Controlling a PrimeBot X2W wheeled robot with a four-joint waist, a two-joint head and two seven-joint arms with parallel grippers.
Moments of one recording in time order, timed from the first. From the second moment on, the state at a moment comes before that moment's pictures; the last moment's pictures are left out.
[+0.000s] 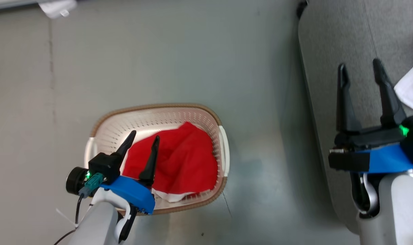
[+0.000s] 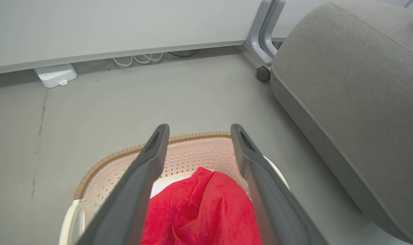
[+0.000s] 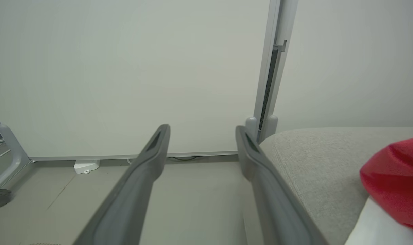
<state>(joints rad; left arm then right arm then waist) -0.43 0.11 -0.31 0.54 -0.26 -0.13 -0.26 -0.31 -0.05 -0.04 -0.10 0.03 0.13 -0.13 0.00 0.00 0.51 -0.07</state>
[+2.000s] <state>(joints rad) -0.77 0.16 -0.77 1.12 -0.69 -0.13 -0.26 -0.44 -0.05 0.10 0.03 0.15 0.13 -0.26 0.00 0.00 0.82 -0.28</state>
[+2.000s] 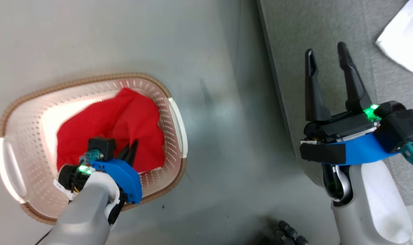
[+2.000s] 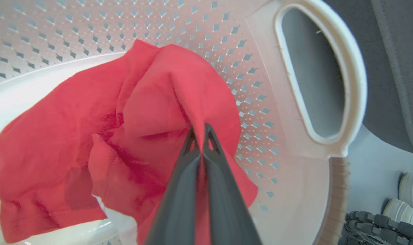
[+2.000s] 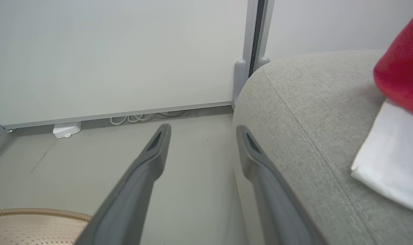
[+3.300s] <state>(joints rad) -0.75 0.10 -0.91 0.77 -0.69 -0.13 -0.26 -0.16 -0.05 0.11 0.12 0.13 0.13 -0.12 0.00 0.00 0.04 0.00</state>
